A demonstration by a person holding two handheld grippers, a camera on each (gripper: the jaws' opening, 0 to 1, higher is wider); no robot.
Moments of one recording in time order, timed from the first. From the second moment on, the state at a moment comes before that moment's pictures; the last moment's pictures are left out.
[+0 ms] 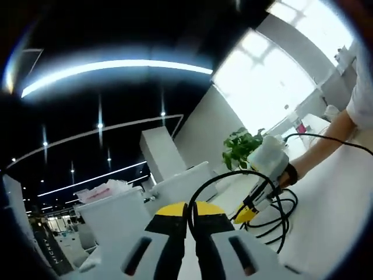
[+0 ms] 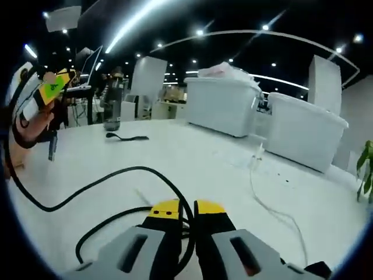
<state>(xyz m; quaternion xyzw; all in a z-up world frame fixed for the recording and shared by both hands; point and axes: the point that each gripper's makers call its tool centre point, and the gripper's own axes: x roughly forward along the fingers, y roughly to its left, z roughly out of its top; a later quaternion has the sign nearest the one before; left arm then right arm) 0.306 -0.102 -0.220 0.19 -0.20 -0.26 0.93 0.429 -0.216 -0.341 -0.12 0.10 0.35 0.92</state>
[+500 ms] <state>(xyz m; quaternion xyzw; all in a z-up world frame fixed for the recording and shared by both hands) 0.313 -0.113 -0.242 0.19 -0.17 -0.28 0.93 0.357 -0.202 -0.269 -0.03 -0.03 0.40 0.92</state>
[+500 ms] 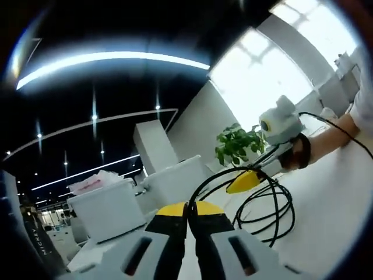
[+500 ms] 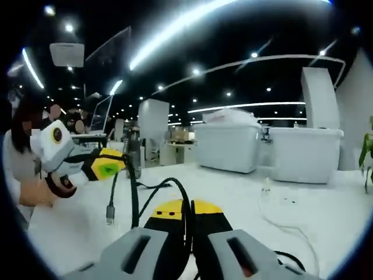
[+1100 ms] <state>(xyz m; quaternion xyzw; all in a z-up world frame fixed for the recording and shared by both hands) 0.324 -0.111 -0.259 0.23 -0.16 -0.26 0.92 0.317 -0.178 -0.248 0.02 -0.05 0.49 0.87</state>
